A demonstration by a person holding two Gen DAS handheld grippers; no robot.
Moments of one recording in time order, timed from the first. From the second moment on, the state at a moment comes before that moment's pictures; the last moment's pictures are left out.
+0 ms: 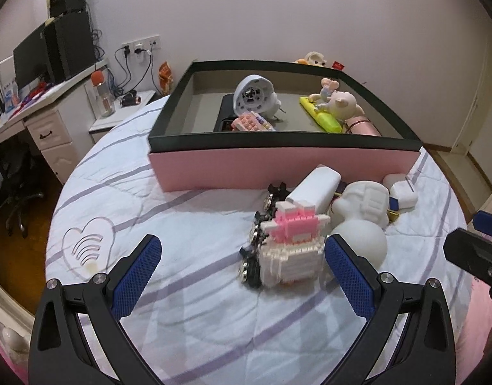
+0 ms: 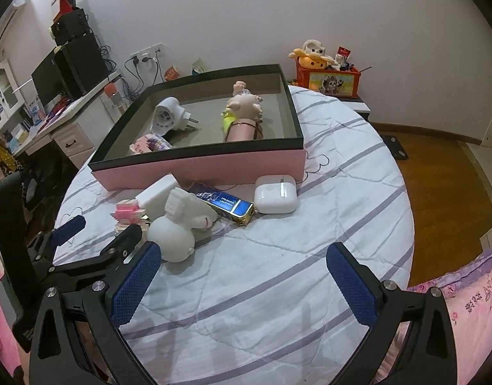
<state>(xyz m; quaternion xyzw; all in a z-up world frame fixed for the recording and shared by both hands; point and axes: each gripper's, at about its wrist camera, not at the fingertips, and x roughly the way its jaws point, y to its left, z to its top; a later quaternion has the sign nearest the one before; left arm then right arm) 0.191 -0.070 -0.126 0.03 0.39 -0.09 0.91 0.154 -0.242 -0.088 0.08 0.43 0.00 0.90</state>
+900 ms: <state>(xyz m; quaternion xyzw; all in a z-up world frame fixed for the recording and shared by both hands) 0.186 -0.038 -0.126 -0.03 0.39 -0.14 0.91 0.178 -0.217 -0.106 0.09 0.45 0.02 0.89</state>
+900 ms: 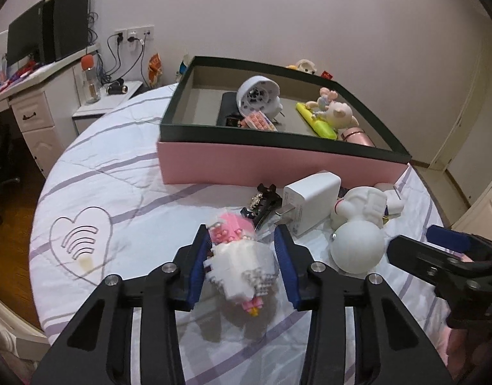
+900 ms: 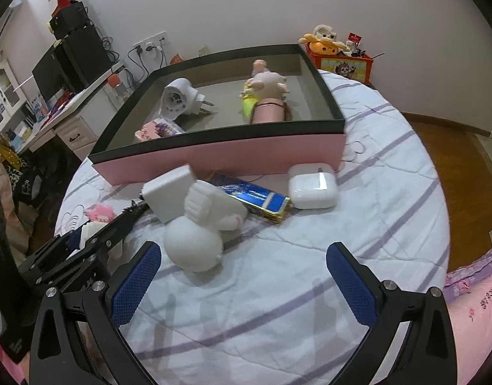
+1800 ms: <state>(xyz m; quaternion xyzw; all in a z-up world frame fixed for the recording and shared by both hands) 0.173 -0.013 -0.141 -0.05 0.41 -0.14 0.90 0.199 -0.178 -0.134 0.06 0.48 0.00 0.88</state>
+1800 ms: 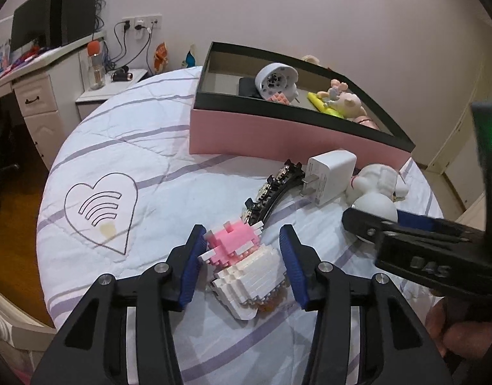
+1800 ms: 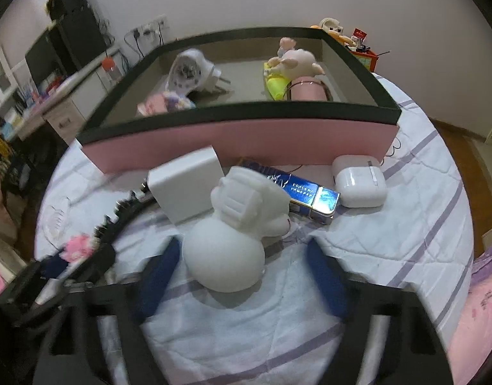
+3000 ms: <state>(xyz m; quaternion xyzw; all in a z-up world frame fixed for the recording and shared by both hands) 0.160 -0.013 -0.139 -0.05 0.42 -0.15 0.89 0.180 -0.181 -0.125 0.07 0.46 0.04 0.88</state>
